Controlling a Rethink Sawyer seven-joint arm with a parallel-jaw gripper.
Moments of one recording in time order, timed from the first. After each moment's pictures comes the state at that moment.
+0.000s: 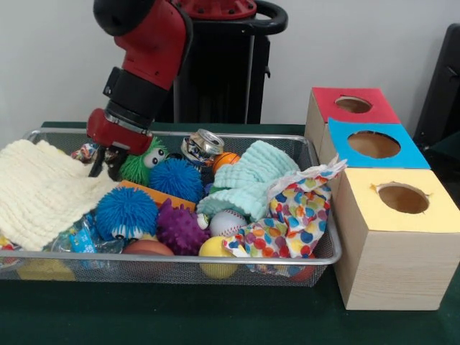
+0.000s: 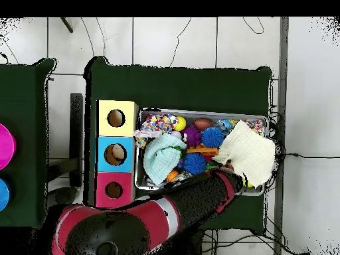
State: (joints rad) arm 0.11 0.07 -0.84 1.47 -0.69 -0.42 2.14
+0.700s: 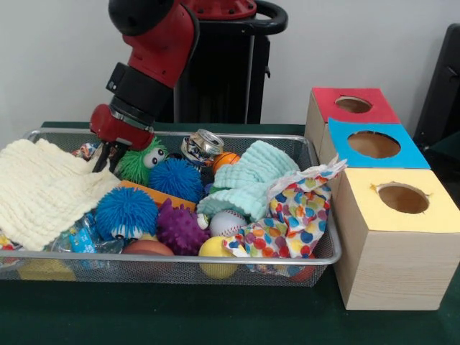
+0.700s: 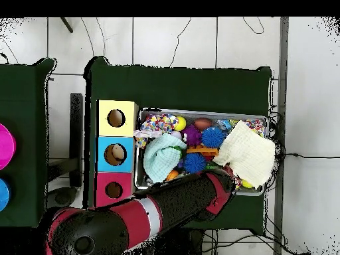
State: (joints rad) arm 0.17 0.14 -0.91 1.48 -0.66 -0.43 2.14
